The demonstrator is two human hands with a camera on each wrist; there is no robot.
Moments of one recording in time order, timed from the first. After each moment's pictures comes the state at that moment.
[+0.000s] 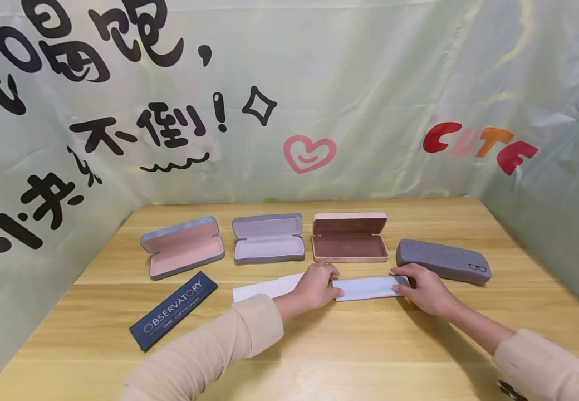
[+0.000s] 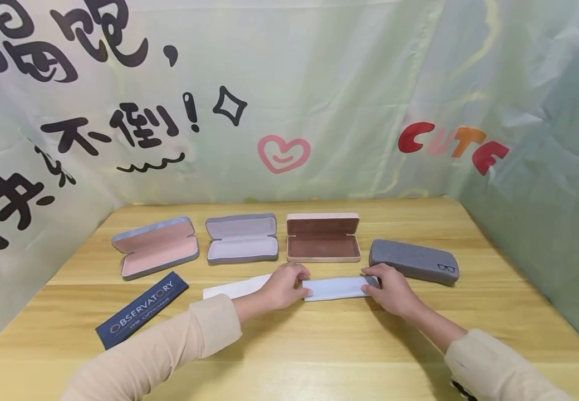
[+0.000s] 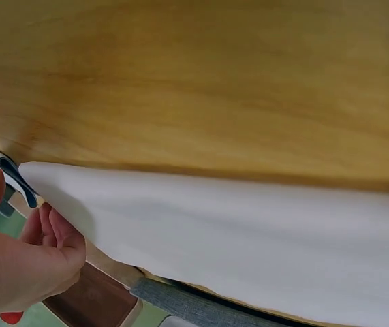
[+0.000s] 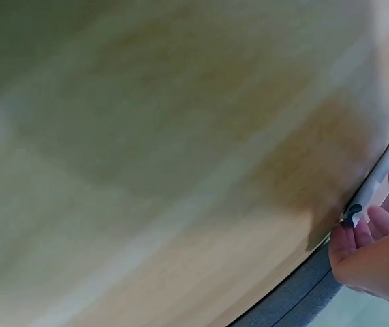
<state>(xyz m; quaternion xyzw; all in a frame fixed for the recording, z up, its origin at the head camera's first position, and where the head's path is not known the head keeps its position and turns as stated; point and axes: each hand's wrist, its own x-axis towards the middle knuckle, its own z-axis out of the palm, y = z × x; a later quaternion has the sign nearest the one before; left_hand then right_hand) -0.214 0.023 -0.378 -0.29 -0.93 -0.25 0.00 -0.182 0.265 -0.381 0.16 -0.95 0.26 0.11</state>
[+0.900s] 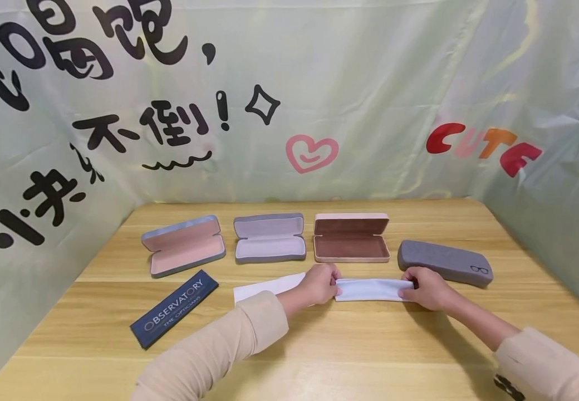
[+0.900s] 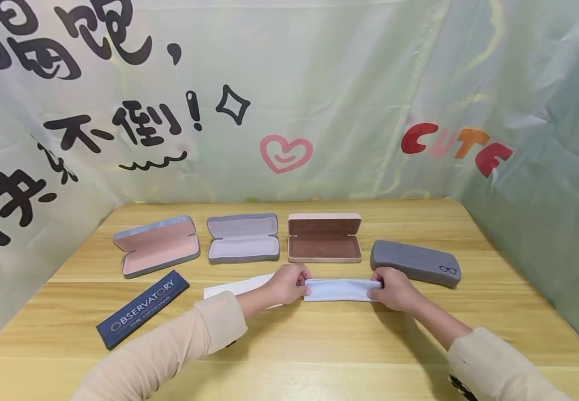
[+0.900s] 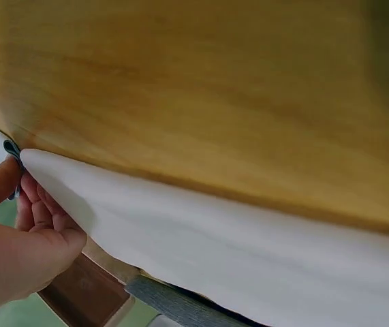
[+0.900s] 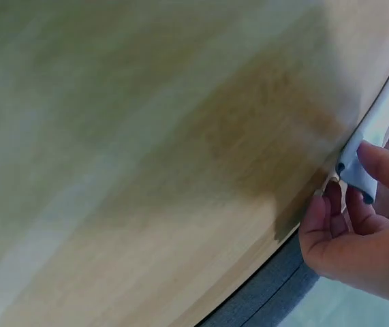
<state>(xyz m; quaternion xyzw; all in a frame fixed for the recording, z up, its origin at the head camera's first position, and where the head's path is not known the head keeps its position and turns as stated) -0.222 0.029 -0.376 -0.23 -0.92 -0.30 -0.08 -0.189 0.272 -0.367 0.13 -0.96 0.25 -0.02</state>
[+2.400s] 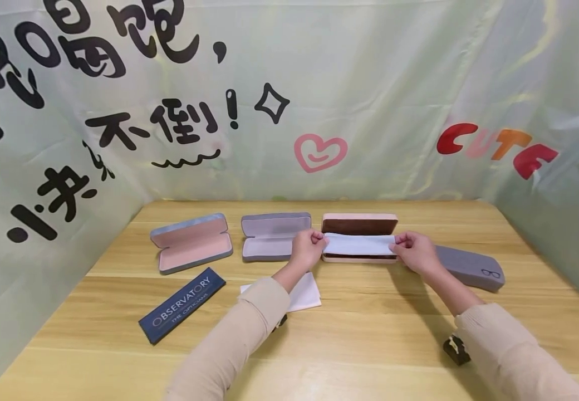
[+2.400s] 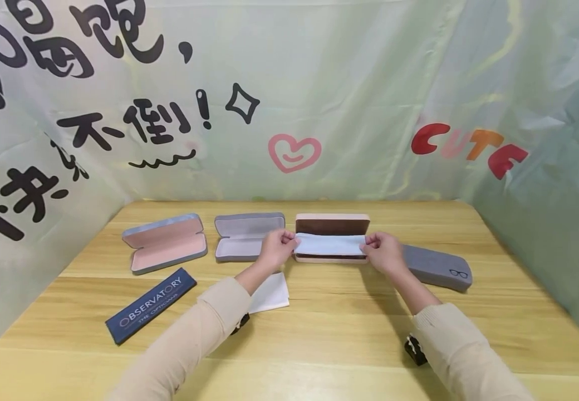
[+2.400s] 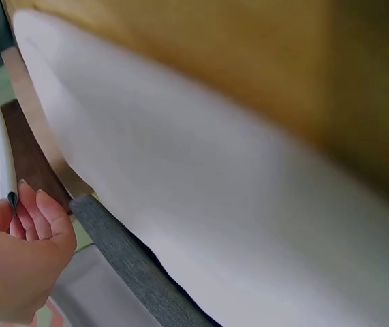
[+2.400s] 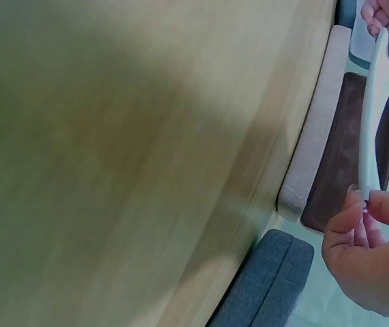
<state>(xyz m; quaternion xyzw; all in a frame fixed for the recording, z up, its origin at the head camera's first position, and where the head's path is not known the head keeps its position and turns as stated) -0.269 0.012 -0.365 -0.06 -0.84 -0.54 0.07 -0.239 0.241 -0.347 0.00 -0.91 0.41 0.06</state>
